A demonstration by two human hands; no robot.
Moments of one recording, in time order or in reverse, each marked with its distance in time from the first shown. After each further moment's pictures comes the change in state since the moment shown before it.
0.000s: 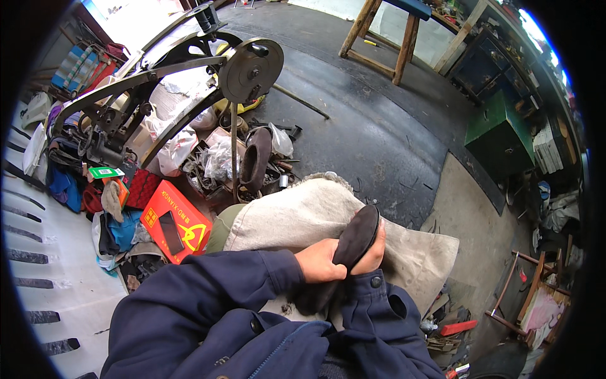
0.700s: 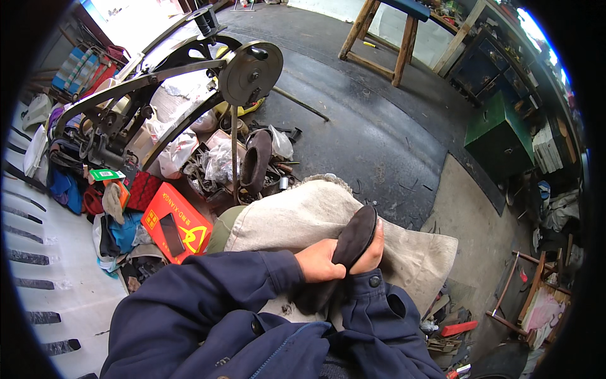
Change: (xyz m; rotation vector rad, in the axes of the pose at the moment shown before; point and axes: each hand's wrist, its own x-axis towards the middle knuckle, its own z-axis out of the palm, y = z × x) left_hand 0.002 0.000 0.002 -0.017 0.050 0.025; right_hand 0.002 -0.010 0.002 -0.134 -0.050 -0.065
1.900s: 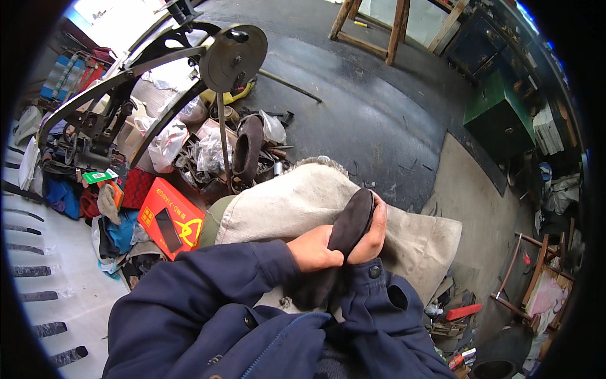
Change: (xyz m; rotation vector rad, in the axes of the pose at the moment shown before) left_hand 0.003 0.000 -0.004 -0.093 -0.021 -0.032; right_hand -0.009 -0.034 0.026 0.021 0.056 -0.131
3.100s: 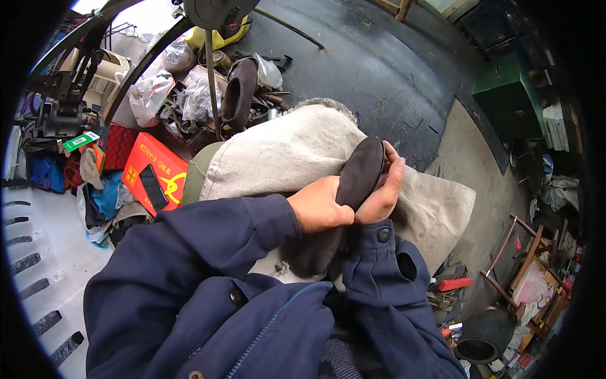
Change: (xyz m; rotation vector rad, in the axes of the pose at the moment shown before) left_hand 0.005 -0.005 -0.001 -0.019 0.063 -0.047; right_hand 0.007 0.011 0.003 0.112 0.079 0.056
